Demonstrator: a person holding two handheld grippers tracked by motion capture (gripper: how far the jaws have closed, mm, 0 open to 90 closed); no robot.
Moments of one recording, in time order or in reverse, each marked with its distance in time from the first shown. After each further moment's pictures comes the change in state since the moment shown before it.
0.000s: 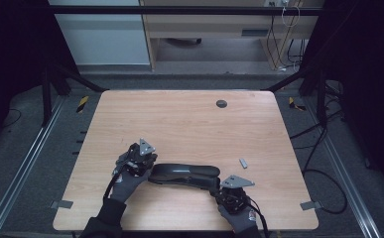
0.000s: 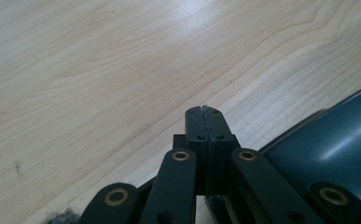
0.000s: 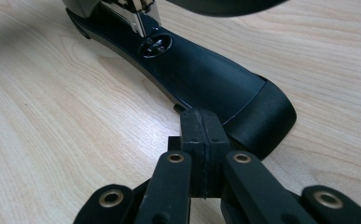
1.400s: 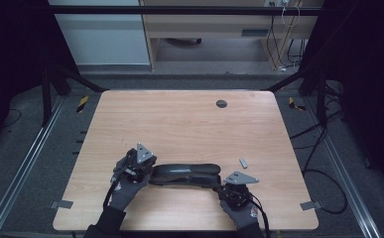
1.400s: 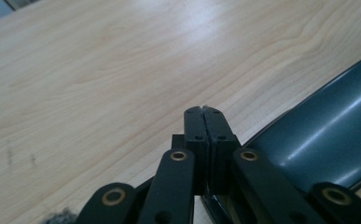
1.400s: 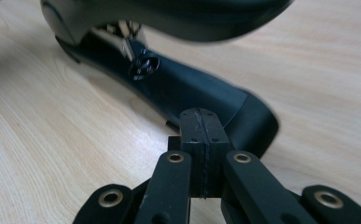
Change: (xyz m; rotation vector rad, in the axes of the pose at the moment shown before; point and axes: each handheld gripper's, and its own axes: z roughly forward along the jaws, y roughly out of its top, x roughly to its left) left arm -0.012 -0.007 -0.023 -0.084 0.052 -0.005; right arm -0.012 0.005 -0.004 -0.057 -0.006 0.015
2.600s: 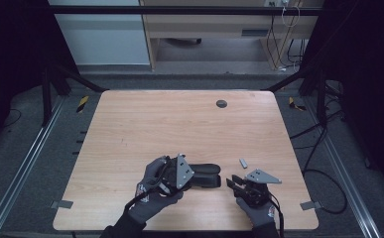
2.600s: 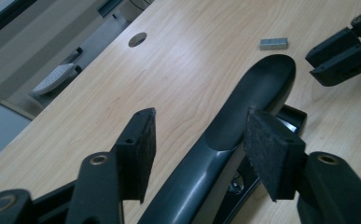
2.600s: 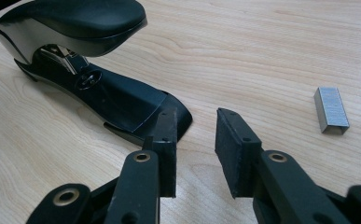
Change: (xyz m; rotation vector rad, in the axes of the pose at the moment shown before) left arm -0.107 0.062 -0.036 -0.131 -0.032 0.346; right arm -0.037 -0.008 -0.029 -0.079 -0.085 0.046
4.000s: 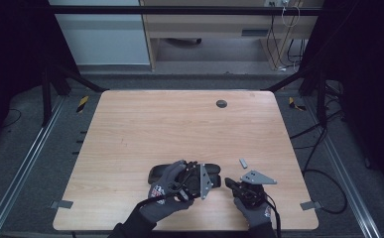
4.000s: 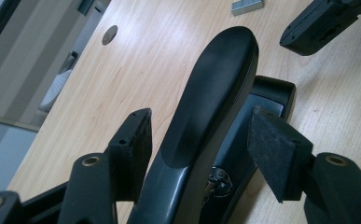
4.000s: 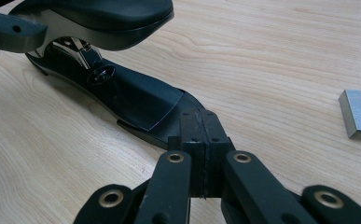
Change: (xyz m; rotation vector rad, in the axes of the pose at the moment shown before) left arm -0.035 0.010 0.030 0.110 -0.011 0.241; right arm 0.009 -0.001 0.006 0.013 0.019 -0.022
